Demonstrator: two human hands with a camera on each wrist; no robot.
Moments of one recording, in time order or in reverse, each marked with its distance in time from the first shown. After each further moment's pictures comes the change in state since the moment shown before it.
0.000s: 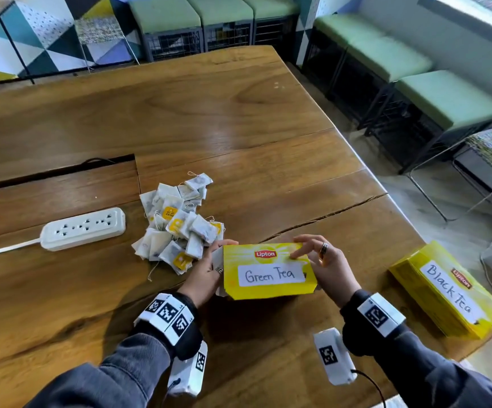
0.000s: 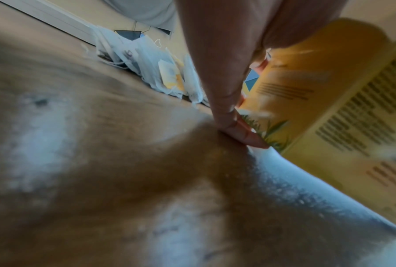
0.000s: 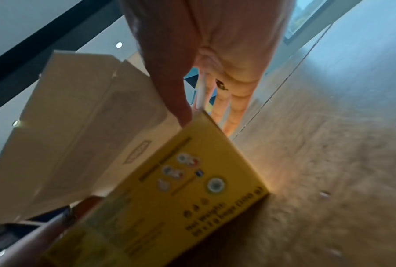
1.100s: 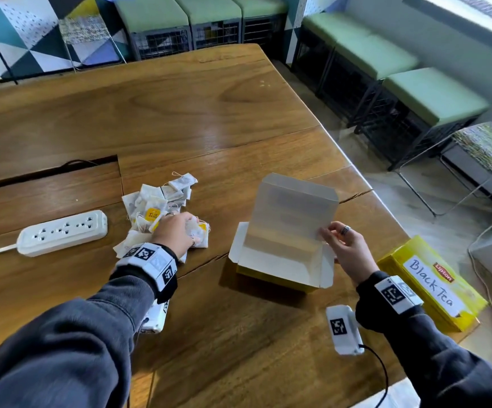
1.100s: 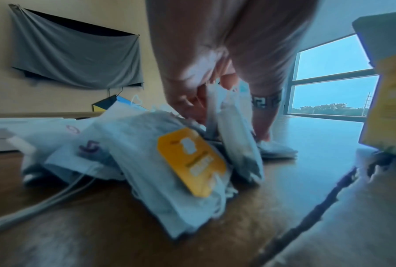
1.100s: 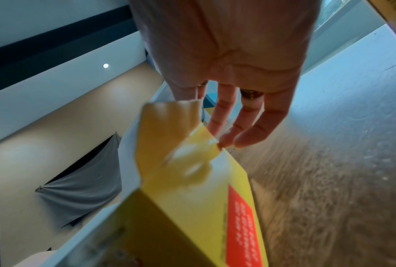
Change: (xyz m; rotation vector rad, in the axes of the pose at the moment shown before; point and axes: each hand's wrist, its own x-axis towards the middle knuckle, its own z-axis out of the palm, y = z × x) left_hand 0.061 0.035 -0.034 1.007 0.208 -0.111; right_hand 0.023 0.017 -0.061 -0.048 0.176 0.211
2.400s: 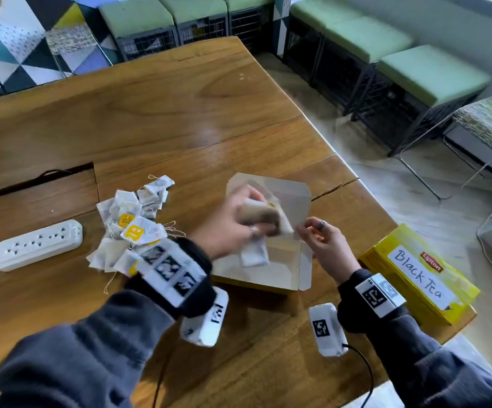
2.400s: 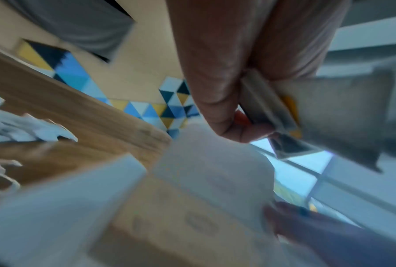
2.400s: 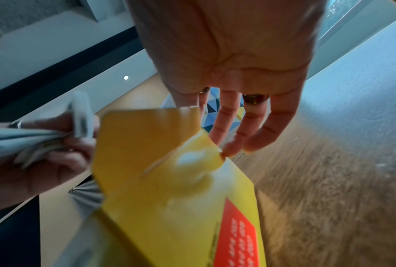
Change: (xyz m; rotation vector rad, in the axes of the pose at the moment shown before) left_hand -0.056 0.147 -0.015 -0.790 -0.272 0.393; right_hand -0.001 0.004 -0.007 -0.037 -0.074 -0.027
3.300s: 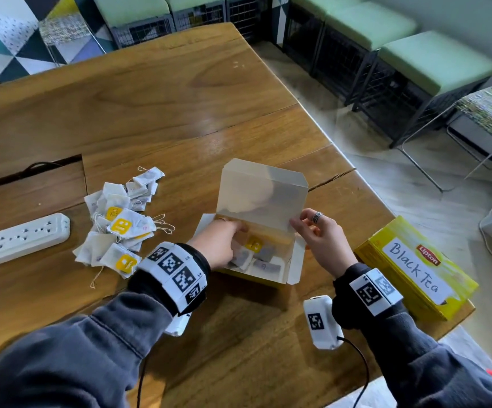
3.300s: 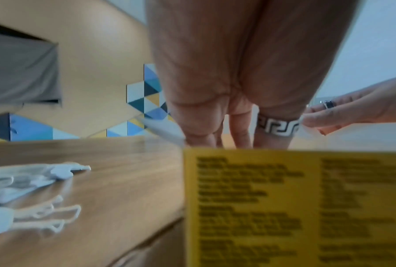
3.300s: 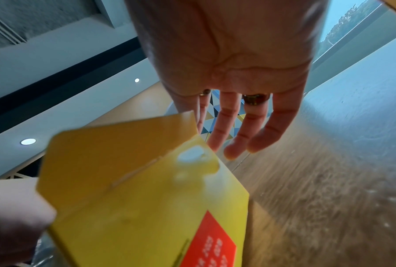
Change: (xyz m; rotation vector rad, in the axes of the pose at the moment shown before) left_hand 0.008 -0.045 0.013 0.783 -0.199 -0.295; right_hand 0.000 0.001 -0.006 -0.125 0.023 -0.077
